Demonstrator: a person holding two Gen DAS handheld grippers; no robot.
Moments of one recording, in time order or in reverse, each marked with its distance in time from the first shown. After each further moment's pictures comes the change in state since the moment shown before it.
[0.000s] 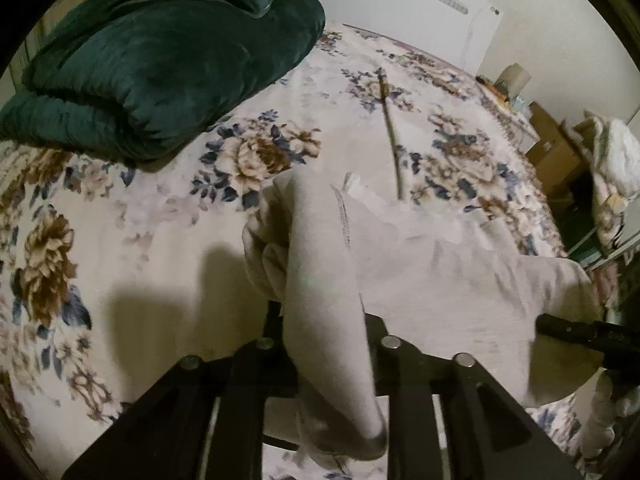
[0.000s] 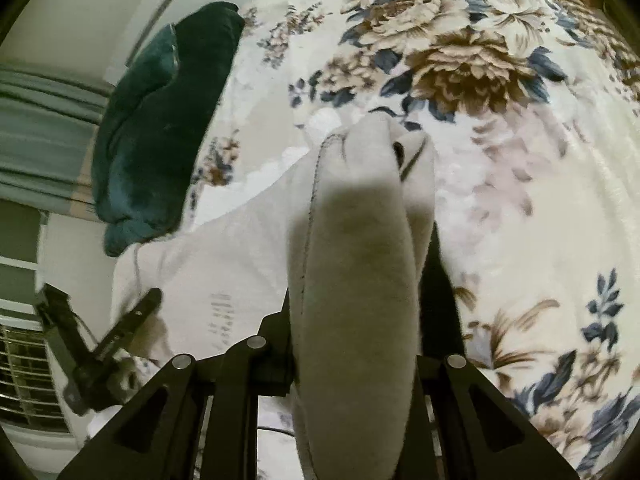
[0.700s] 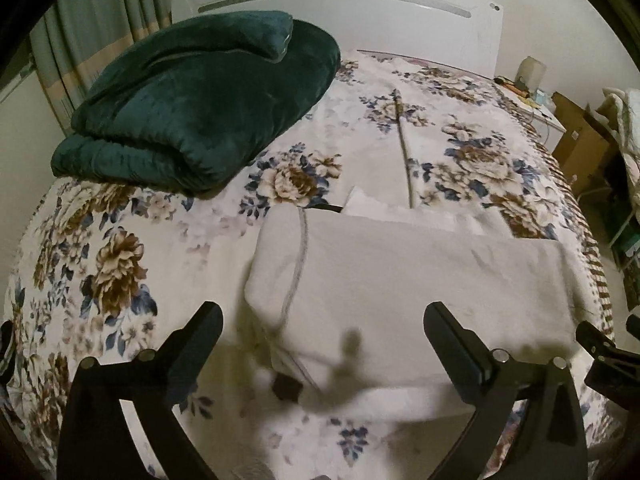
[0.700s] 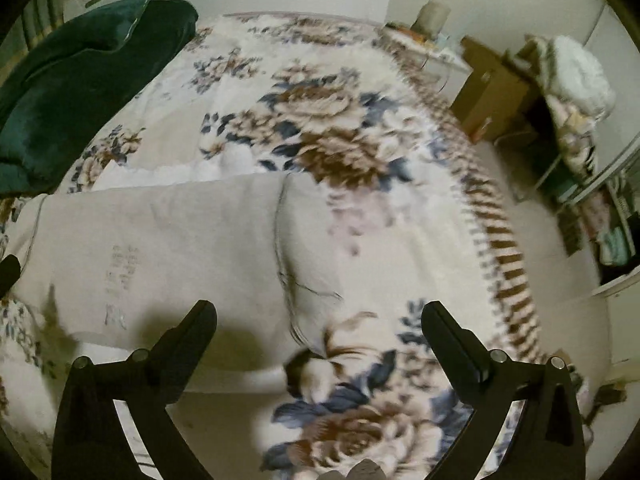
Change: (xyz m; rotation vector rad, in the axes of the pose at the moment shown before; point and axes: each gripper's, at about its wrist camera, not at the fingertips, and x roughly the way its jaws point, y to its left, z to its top) left arm -0.074 -0.055 -0.035 0.064 -0.104 0.200; right arm -0.071 0.071 -0.079 -0.246 -0.280 -0.707
